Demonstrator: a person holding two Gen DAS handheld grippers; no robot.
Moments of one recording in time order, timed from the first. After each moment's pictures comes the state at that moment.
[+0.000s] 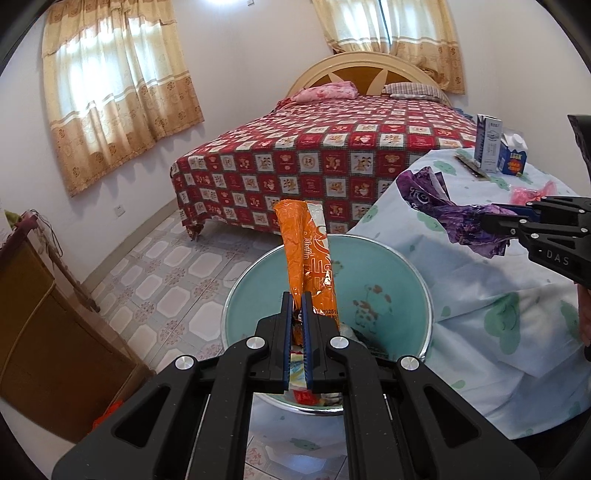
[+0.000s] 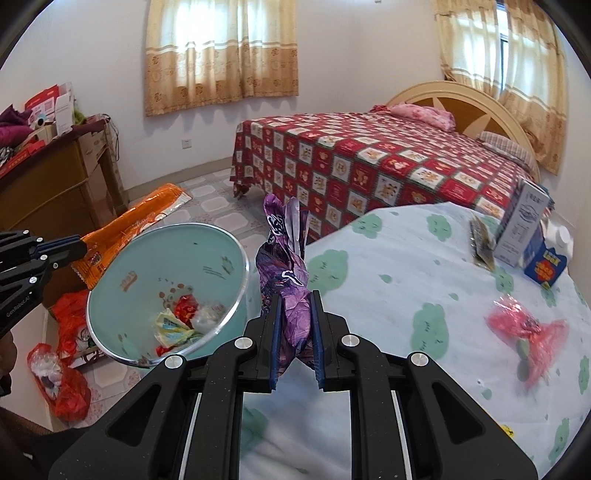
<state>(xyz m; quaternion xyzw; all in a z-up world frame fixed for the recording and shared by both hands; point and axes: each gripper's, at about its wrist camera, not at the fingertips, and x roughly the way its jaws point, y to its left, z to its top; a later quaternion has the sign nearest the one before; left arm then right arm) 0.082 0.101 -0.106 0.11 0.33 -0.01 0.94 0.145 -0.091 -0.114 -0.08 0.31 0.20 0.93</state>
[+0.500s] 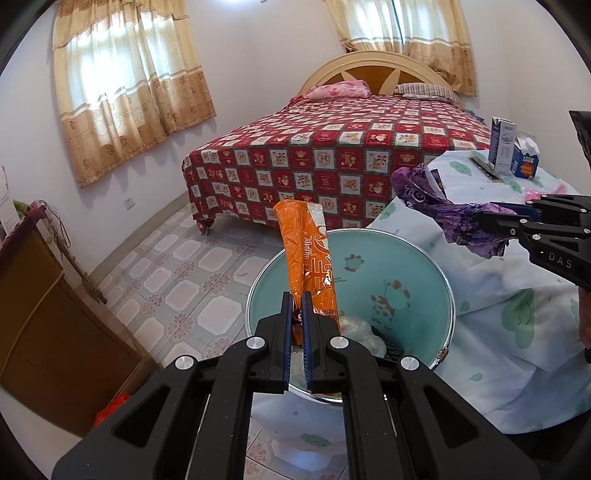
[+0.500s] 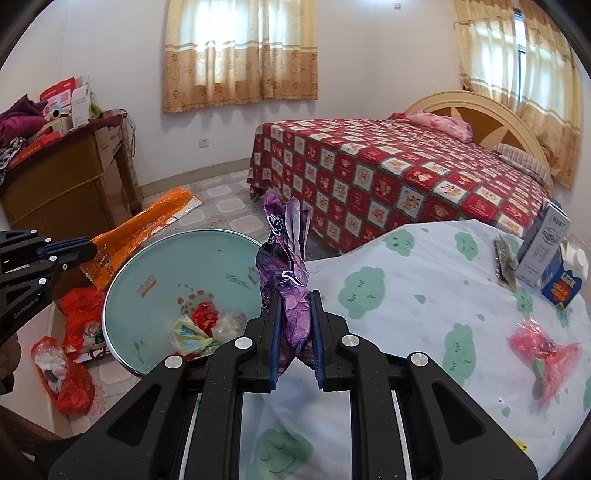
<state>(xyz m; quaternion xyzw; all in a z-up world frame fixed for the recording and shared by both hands) 0.079 0.123 -0.106 0.10 0.33 0.01 0.94 0.147 -0.063 -0.111 -0.09 0.30 0.23 0.92</state>
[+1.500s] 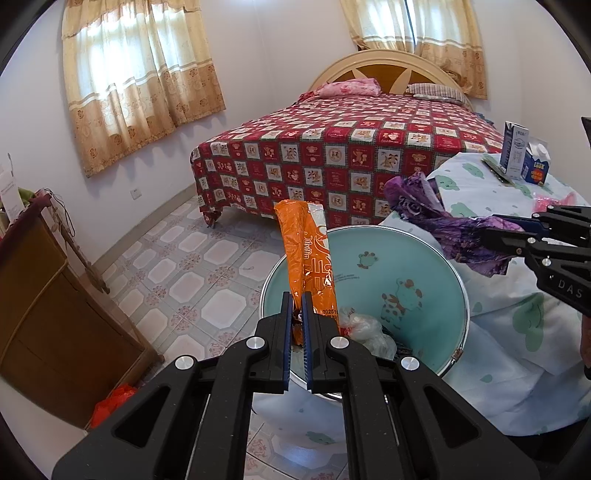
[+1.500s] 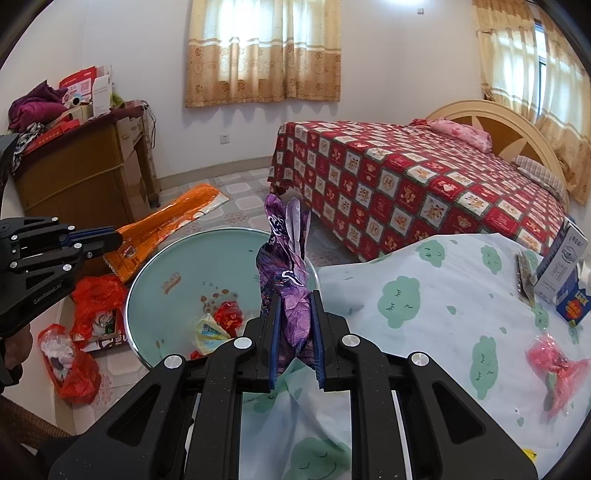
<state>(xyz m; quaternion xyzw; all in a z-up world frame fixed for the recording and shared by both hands) 0.085 0.136 -0.109 0.08 0.34 0.03 0.94 0.139 -0.040 -0.113 -0.11 0.30 0.26 0.91</state>
